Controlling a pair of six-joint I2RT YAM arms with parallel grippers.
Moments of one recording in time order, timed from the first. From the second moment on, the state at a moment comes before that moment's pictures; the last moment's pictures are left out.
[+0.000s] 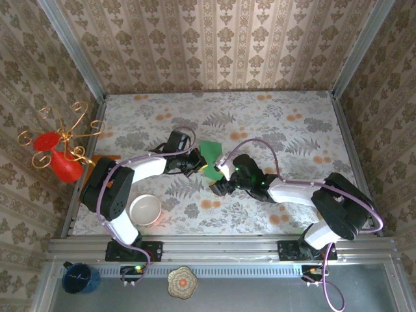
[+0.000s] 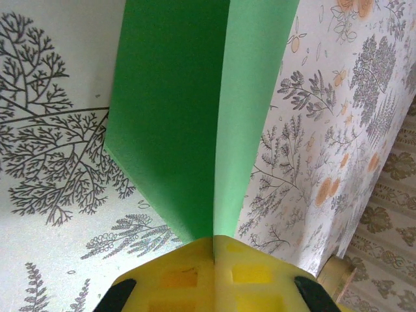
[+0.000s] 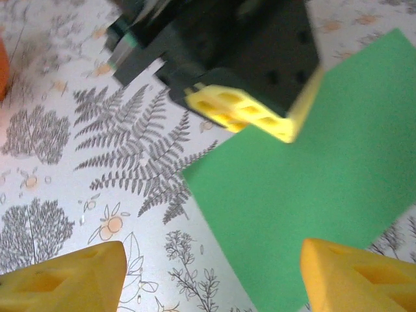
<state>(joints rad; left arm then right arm) -0.54 1.70 0.90 -0.10 0.49 -1.05 0.75 1.54 0.64 0.28 -0.19 -0.09</state>
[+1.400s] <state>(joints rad) -0.54 1.70 0.90 -0.10 0.49 -1.06 0.77 1.69 0.64 0.52 -0.11 -0.26</state>
